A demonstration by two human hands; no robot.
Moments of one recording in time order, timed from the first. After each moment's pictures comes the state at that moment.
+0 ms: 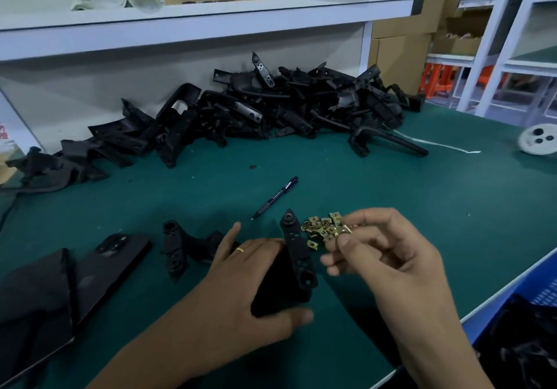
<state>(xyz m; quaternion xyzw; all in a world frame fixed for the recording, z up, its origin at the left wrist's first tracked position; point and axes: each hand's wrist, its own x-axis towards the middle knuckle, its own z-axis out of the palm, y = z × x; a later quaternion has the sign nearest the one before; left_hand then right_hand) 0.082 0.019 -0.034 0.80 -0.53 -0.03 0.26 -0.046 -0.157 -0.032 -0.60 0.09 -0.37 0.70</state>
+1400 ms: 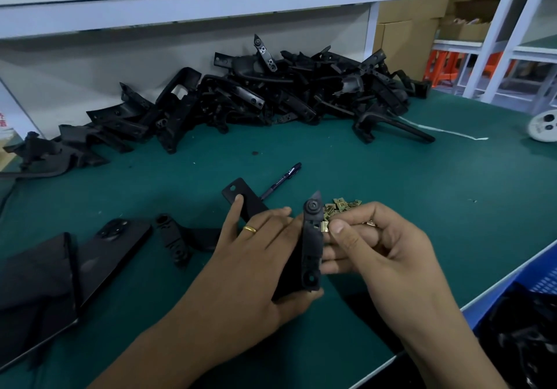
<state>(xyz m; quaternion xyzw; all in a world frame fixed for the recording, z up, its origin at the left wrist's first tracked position) 0.072 0.008 -0.030 0.83 -0.54 0.09 0.12 -0.041 -0.151 -0.035 -0.61 0.09 -0.29 0.73</state>
